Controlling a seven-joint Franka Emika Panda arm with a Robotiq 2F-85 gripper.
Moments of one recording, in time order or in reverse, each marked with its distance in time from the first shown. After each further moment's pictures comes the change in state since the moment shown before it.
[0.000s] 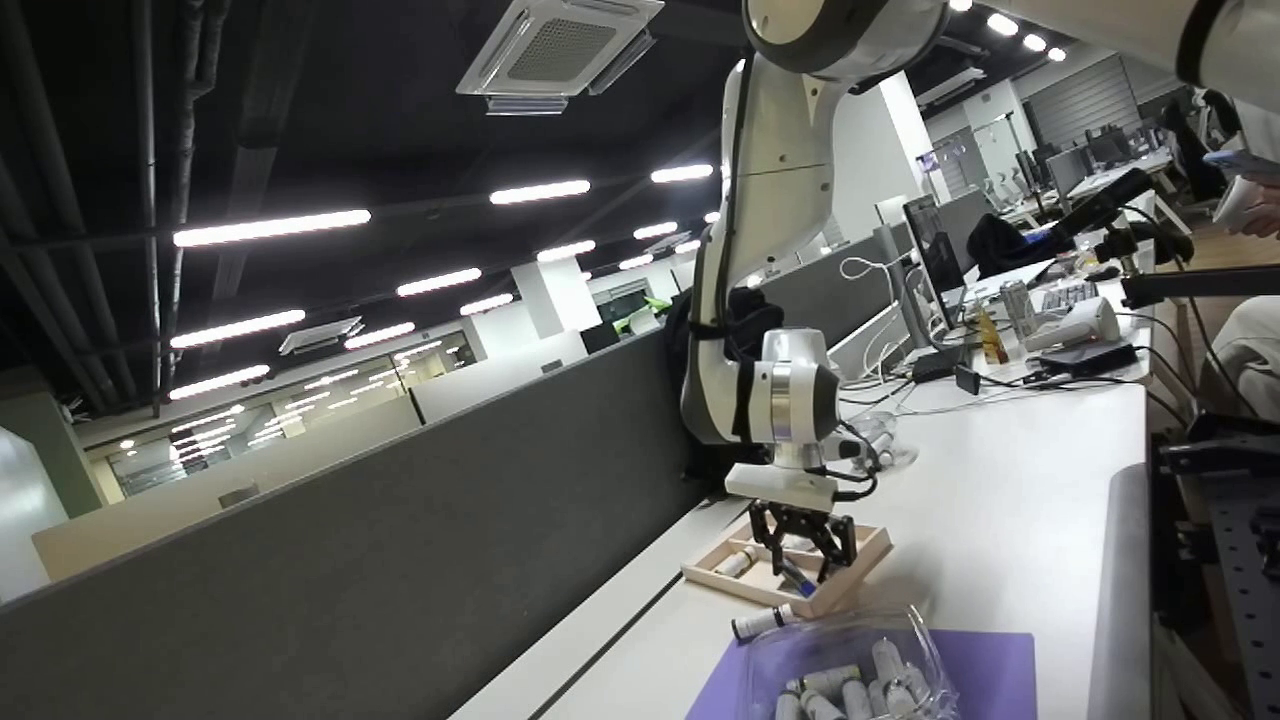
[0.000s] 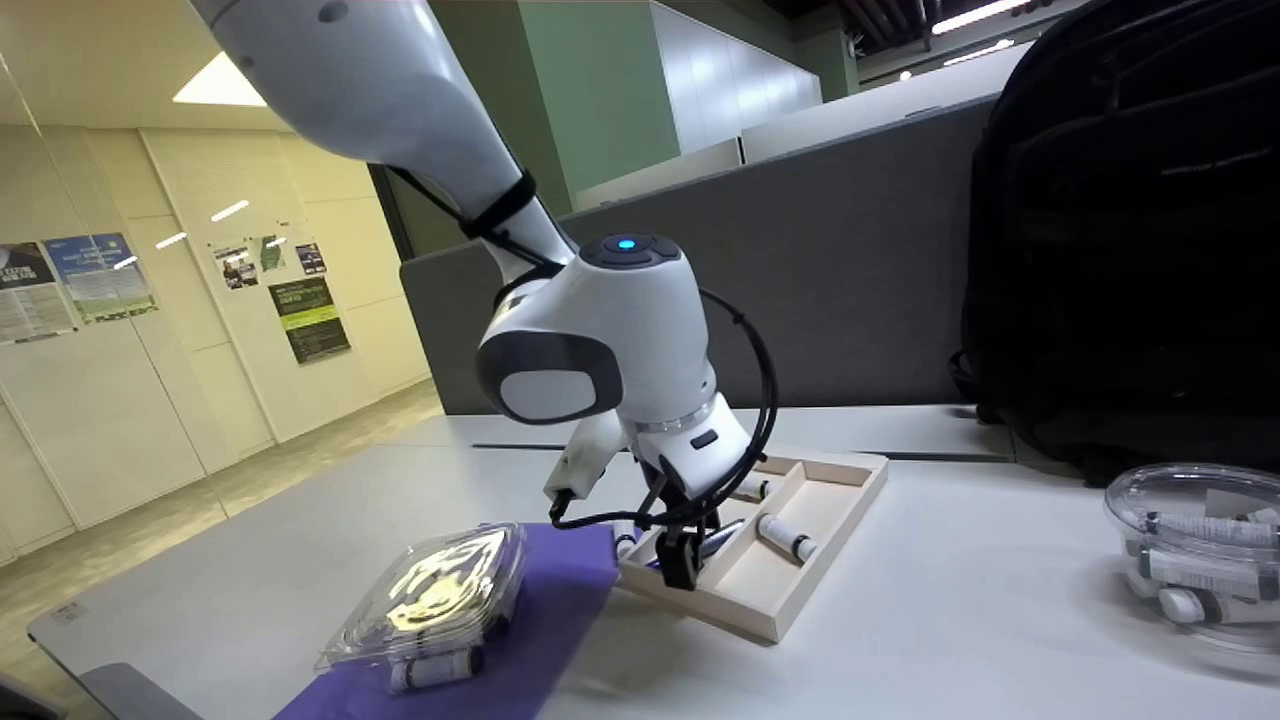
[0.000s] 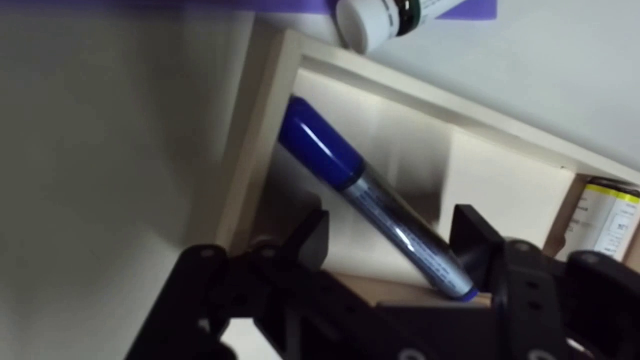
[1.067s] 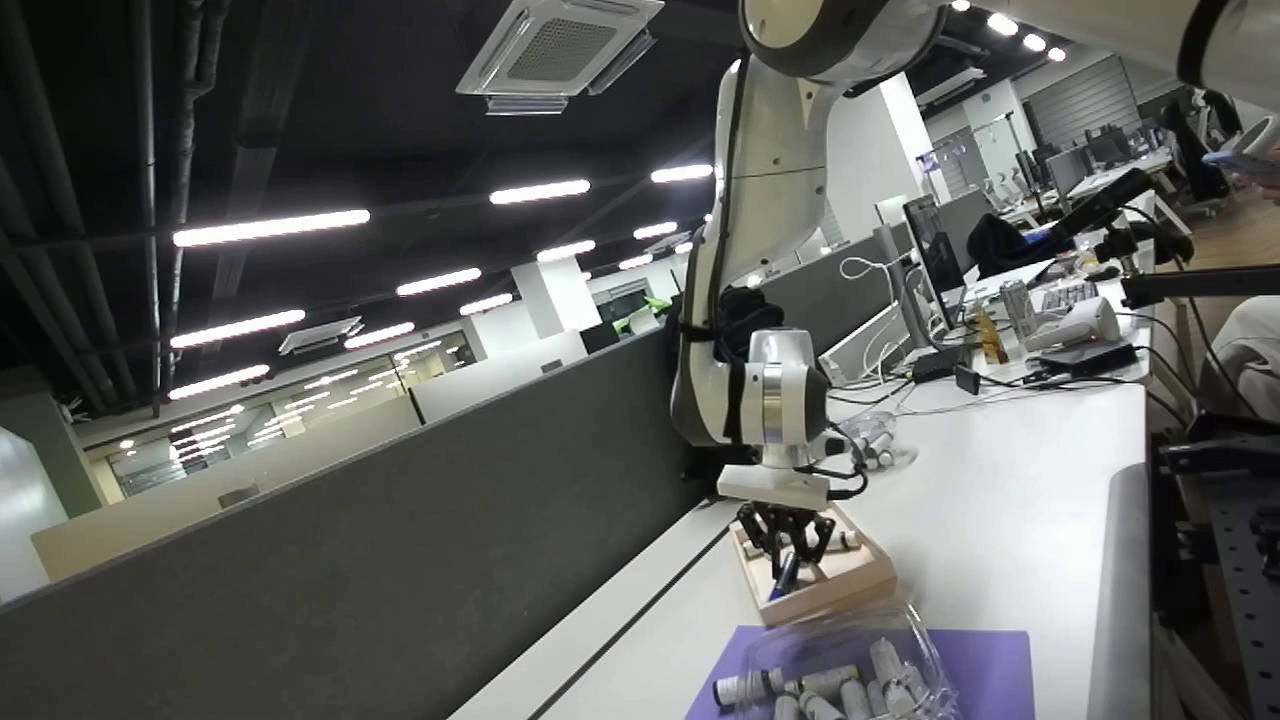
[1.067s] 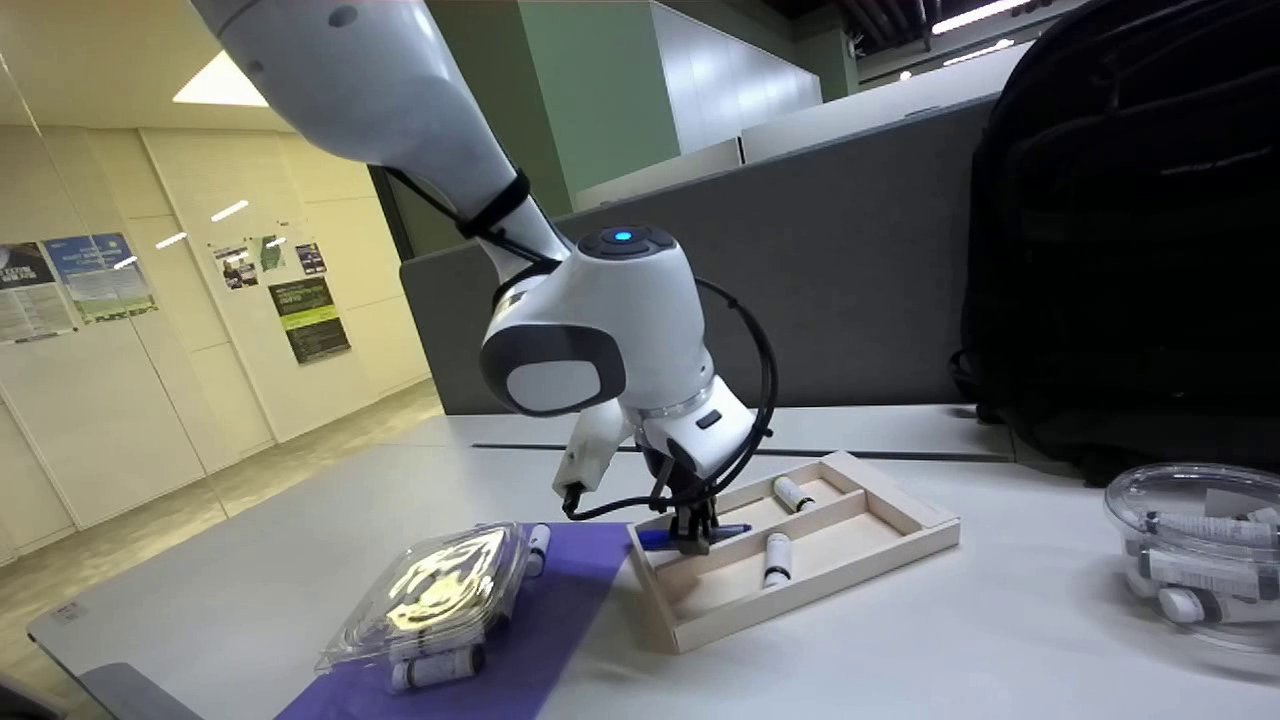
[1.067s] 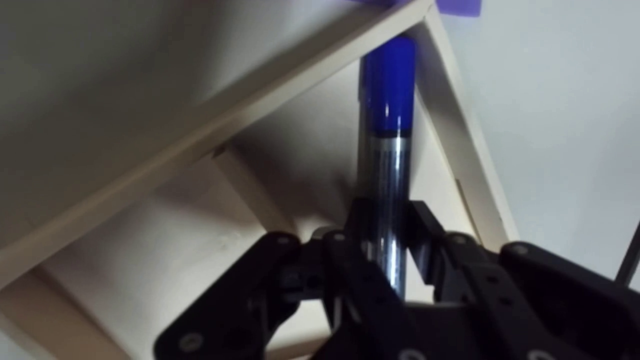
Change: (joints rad) arm 0.021 0.009 -0.007 0.032 -0.043 0.016 -0.058
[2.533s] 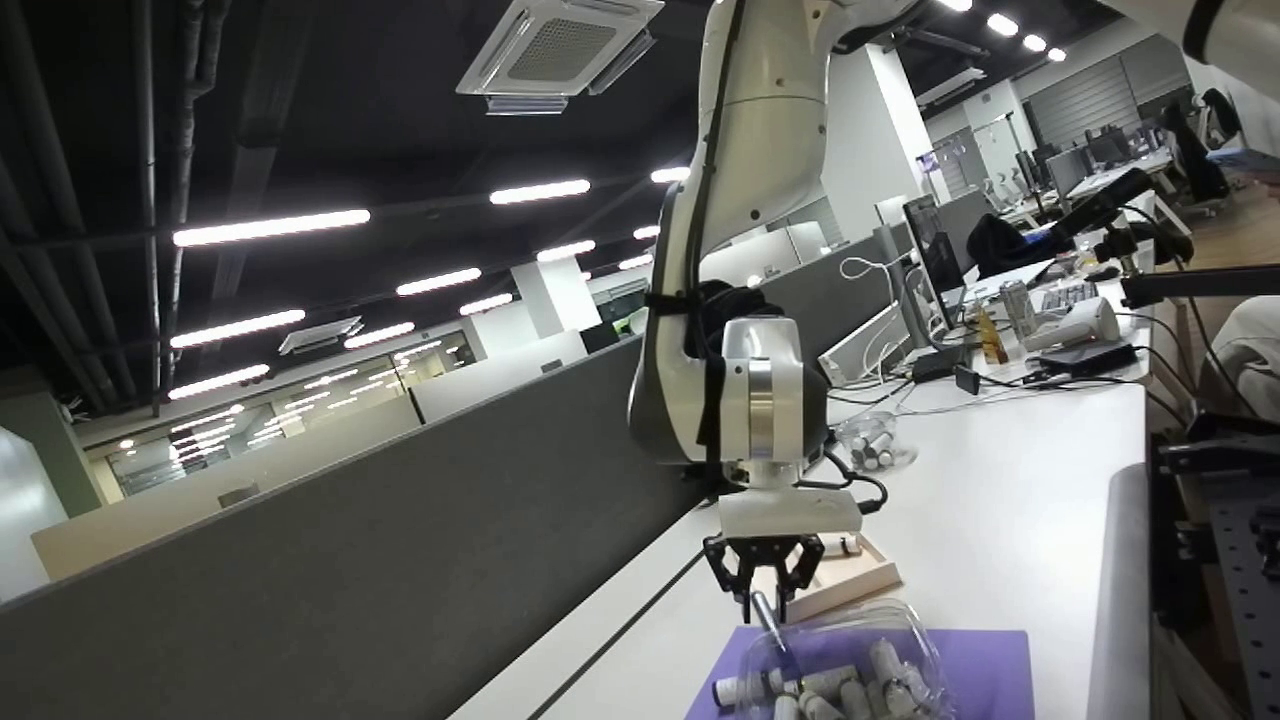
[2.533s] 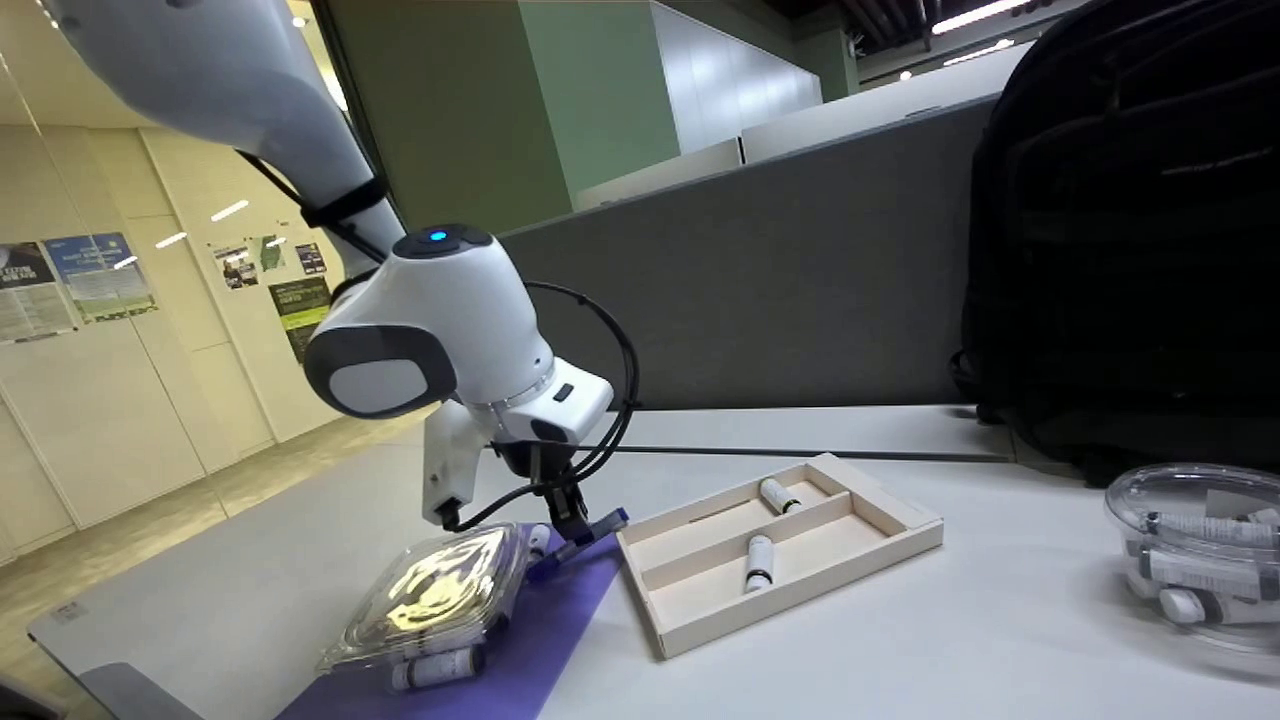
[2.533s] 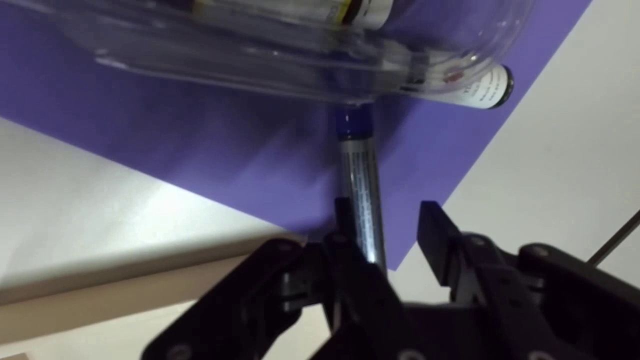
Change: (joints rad) arm -0.031 -0.150 0.300 -0.236 0.062 0.222 -0.394
